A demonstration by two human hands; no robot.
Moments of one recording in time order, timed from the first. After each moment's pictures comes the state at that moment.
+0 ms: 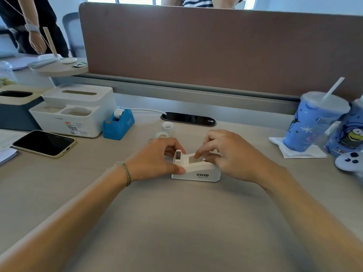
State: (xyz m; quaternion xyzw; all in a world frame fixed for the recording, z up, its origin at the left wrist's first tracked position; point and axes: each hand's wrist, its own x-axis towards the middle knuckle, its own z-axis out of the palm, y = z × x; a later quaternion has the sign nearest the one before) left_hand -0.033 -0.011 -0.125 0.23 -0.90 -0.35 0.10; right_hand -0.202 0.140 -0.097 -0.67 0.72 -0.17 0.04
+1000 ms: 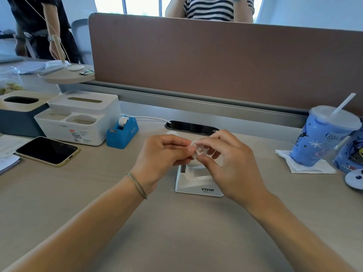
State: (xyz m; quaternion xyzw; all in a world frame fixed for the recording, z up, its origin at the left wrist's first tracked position) left_hand -0.044 0.006 -0.105 0.28 -0.63 -0.66 0.30; right_hand -0.175 0.133 -0.105 -0.60 0.68 -0.40 -0.10
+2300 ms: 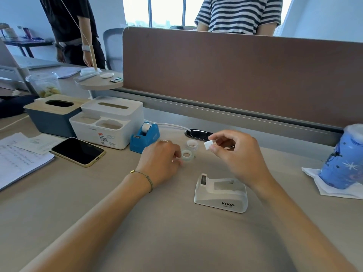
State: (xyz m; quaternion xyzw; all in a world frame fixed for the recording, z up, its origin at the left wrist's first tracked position) left_hand -0.031 -0.065 -0.132 0.38 -0.91 -0.07 0.16; right_hand -0.193 0.074 -0.095 -0.52 0.71 -0.47 0.05
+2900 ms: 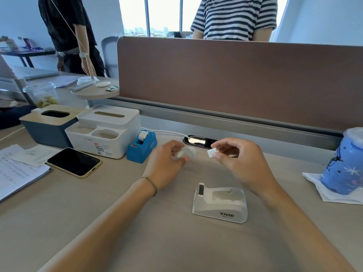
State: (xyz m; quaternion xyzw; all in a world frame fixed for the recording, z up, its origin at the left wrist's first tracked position) left_hand -0.053 -0.068 -0.131 0.39 -0.82 -0.32 0.27; right_hand -0.210 0.076 -0.095 -0.51 0.72 -0.47 0.07
